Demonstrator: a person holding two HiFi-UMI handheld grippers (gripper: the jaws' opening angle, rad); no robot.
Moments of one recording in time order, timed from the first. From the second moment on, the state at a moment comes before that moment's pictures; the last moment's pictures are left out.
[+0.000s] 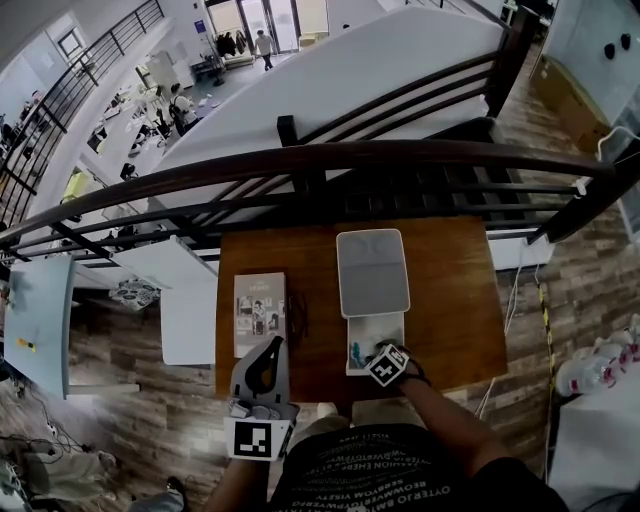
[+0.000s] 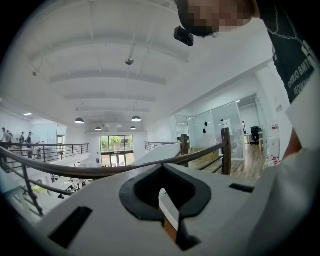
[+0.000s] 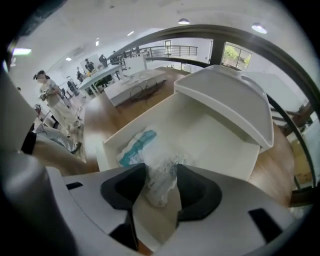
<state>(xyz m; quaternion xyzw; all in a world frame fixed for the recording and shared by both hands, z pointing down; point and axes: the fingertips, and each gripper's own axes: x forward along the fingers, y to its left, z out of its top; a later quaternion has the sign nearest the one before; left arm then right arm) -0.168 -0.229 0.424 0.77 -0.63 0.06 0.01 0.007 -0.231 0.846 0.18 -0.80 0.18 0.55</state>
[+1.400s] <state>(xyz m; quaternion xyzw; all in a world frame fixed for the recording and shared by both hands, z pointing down) -0.165 -0.202 0.405 0.81 -0.59 0.04 -0.01 0.027 -0.249 0.723 0.34 -0.85 0.15 0.37</state>
